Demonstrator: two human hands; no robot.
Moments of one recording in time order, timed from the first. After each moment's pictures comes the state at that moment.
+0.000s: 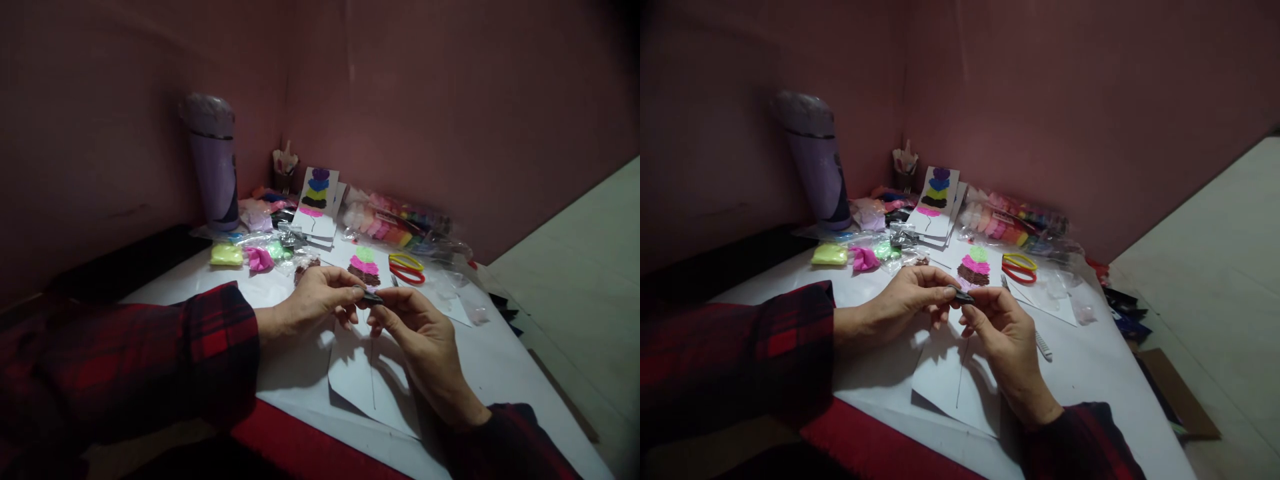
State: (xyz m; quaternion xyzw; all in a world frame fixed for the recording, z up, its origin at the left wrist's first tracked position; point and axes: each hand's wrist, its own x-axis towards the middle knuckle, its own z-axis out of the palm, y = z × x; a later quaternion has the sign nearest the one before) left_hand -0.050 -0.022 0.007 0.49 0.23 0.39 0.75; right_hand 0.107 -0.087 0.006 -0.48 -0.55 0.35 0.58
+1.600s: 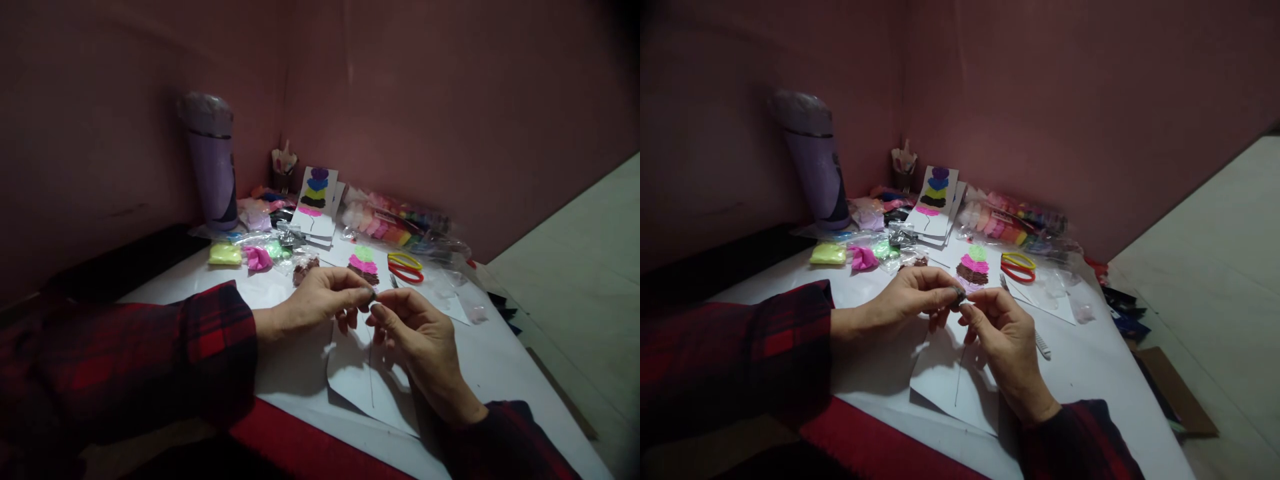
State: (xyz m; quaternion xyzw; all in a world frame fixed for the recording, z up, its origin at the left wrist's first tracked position) left_hand -0.051 -0.020 0.011 0.57 0.19 0.37 0.71; right_hand 0.106 -0.093 0.010 -0.53 -0.54 0.33 0.56
